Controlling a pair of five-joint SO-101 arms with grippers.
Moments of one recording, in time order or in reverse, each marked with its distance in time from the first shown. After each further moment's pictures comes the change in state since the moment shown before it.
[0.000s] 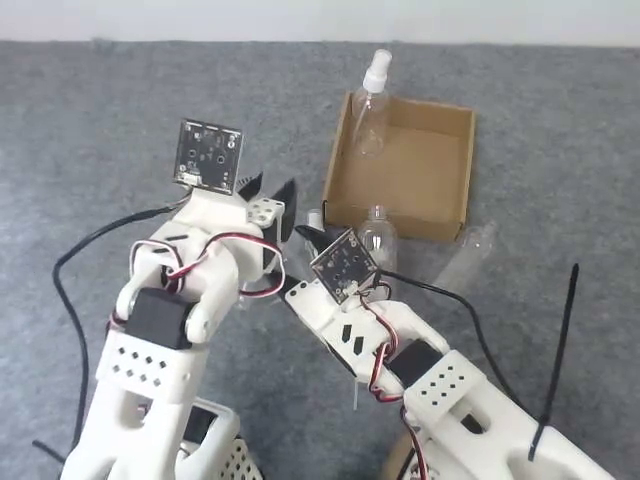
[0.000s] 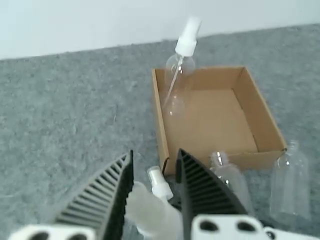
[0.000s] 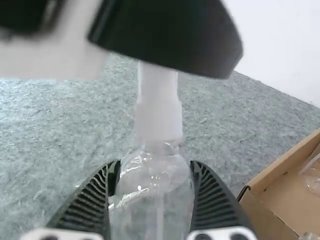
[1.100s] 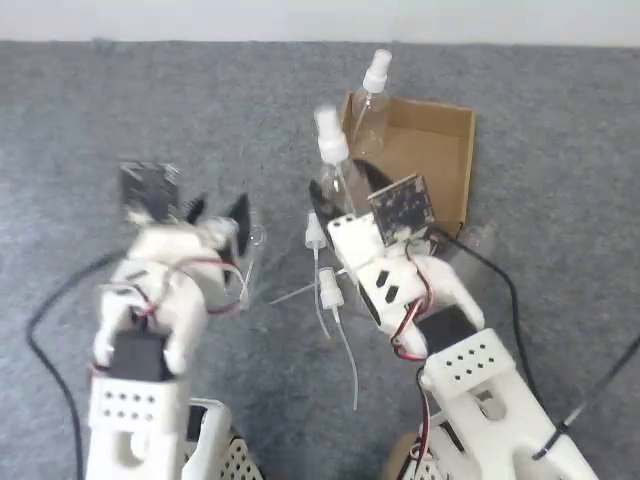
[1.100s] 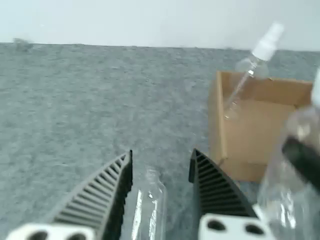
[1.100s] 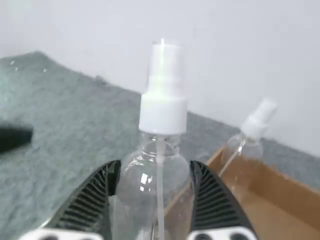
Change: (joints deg) left arm -12.6 -14.7 14.9 -3.7 -1.8; right arm 14.8 -0.4 -12.5 6.4 0.0
